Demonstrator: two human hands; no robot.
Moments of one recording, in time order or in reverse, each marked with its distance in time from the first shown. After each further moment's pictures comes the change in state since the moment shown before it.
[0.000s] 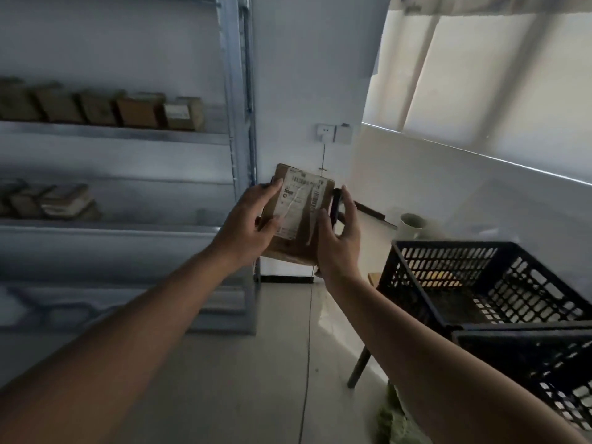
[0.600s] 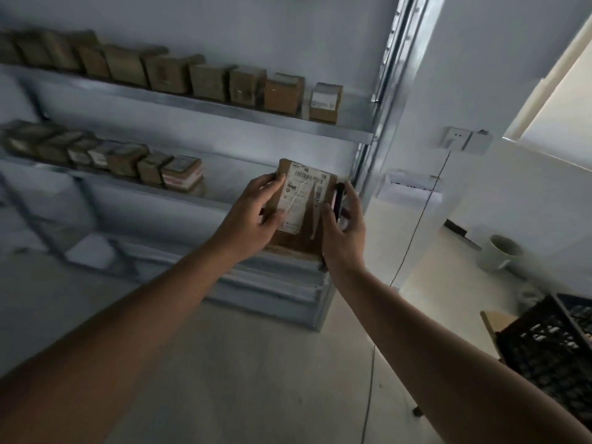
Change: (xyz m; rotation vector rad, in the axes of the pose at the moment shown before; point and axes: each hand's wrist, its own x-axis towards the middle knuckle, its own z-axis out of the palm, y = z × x) left_hand -0.051 -0.220 -0.255 0.125 0.095 -0.112; right_hand -0.038 0.065 0.333 -0.021 -0.247 0.117
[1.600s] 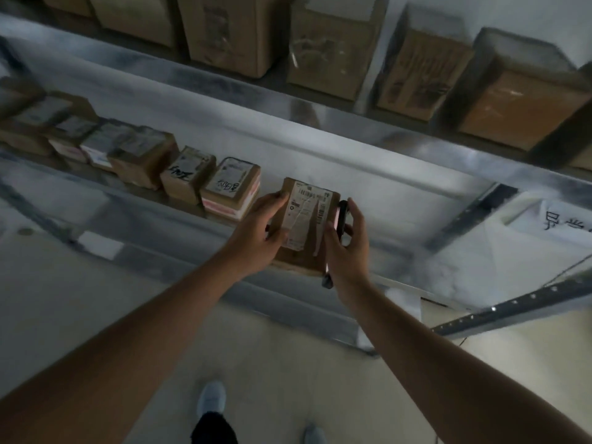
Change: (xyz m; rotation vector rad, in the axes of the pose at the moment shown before) left_hand 0.196 -0.468 -0.095 -0.080 -0.183 -0.401; right_hand 0.298 0.209 0.377 -0.272 -0.026 0.270
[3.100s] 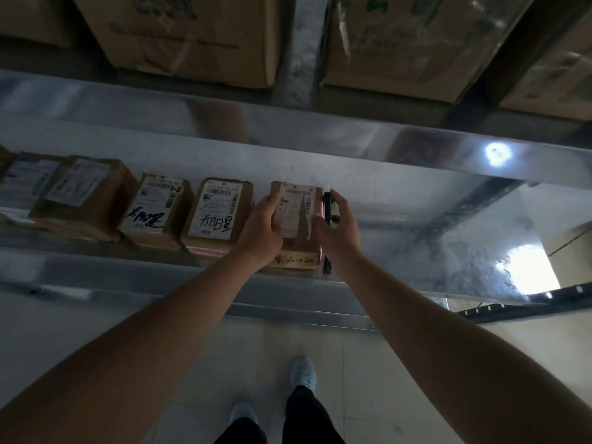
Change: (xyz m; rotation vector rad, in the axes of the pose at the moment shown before) left_hand 0.154 -0.122 0.018 -0.016 -0.204 -0.223; right_hand 0.166 0.067 0.110 -0.099 0.062 0.163
